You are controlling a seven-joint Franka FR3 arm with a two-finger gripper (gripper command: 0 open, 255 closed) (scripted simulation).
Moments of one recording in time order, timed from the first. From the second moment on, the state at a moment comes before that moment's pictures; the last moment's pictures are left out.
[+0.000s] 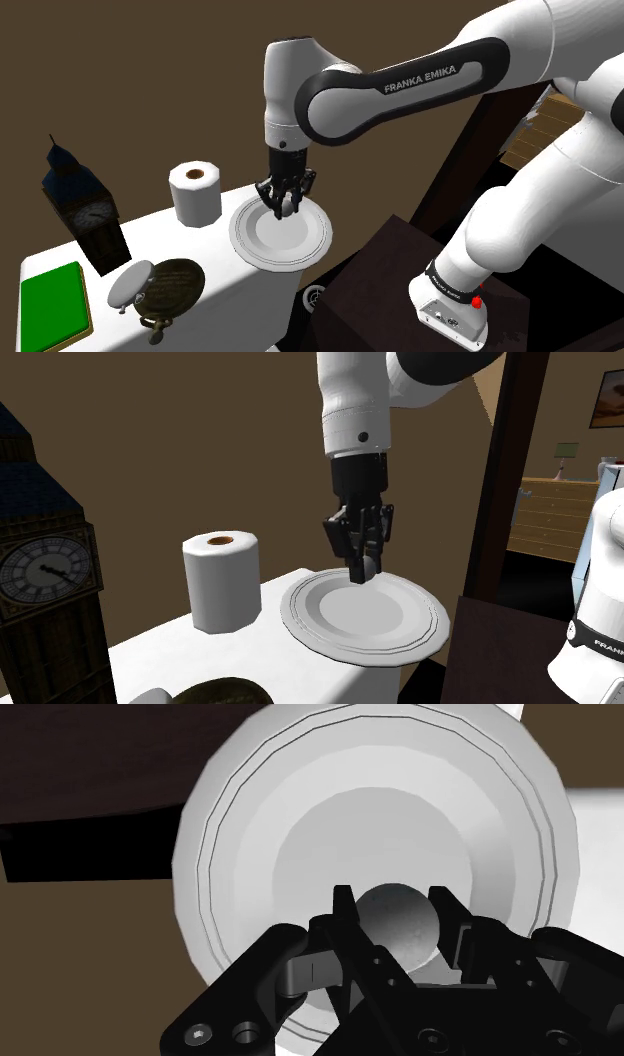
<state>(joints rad) 0.03 -0.17 0.56 -2.20 0.19 1.95 0.72</state>
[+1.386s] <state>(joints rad) 0.03 -0.13 0.57 -2.26 0.18 2.04 0.72</state>
